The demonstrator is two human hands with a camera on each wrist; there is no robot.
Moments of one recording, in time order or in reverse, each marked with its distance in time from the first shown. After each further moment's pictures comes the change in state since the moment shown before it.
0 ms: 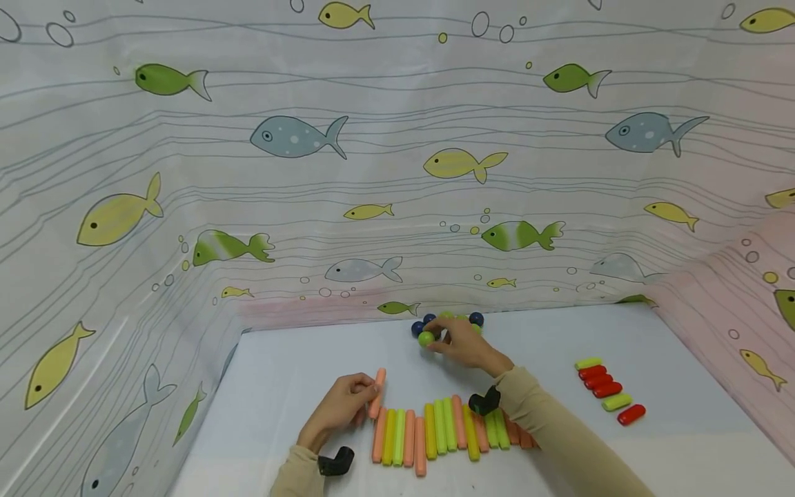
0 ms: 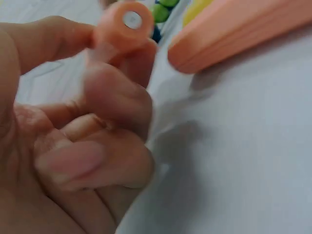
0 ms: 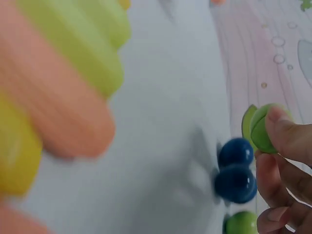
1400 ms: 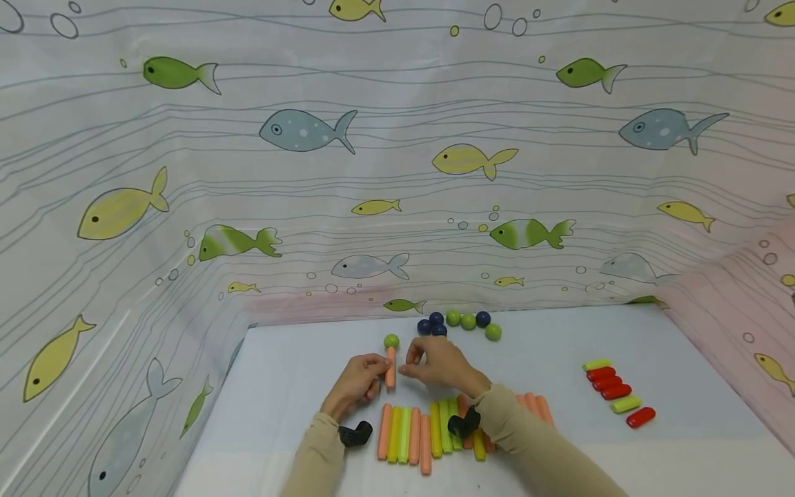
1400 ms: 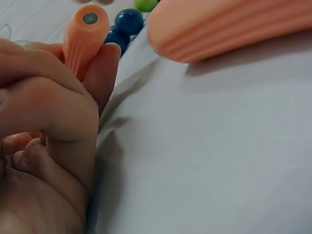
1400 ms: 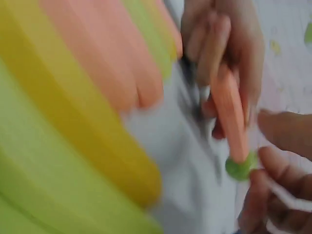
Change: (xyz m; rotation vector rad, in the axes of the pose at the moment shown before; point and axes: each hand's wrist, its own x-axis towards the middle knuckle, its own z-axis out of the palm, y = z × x) left_hand 0.048 -0.013 0.001 -0.238 0.079 -0.068; right_hand 0.003 -0.048 0.051 -0.050 -0.052 0.094
